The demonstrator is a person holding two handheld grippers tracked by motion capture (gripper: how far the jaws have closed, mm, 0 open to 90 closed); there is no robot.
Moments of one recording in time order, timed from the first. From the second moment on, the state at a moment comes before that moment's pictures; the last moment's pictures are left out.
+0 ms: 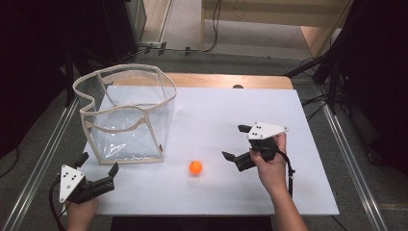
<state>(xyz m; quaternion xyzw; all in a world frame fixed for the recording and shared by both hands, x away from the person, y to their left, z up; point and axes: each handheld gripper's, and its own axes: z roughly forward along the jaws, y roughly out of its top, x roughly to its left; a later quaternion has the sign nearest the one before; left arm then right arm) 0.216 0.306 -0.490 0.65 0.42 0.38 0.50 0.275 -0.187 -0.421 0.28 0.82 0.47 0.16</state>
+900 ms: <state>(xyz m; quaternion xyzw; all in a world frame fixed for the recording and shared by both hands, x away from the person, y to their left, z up) 0.217 0.306 -0.490 0.65 0.42 0.38 0.50 0.295 -0.144 -0.423 0.26 0.85 0.44 0.12</state>
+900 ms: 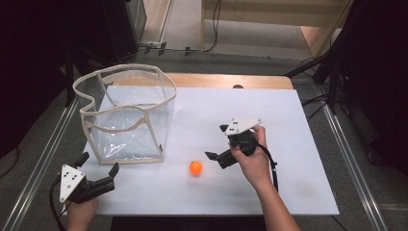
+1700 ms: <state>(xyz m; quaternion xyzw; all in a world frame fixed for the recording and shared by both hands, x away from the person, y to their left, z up) 0.217 0.306 -0.490 0.66 0.42 0.38 0.50 0.298 -0.113 -0.436 0.22 0.89 0.38 0.08</state>
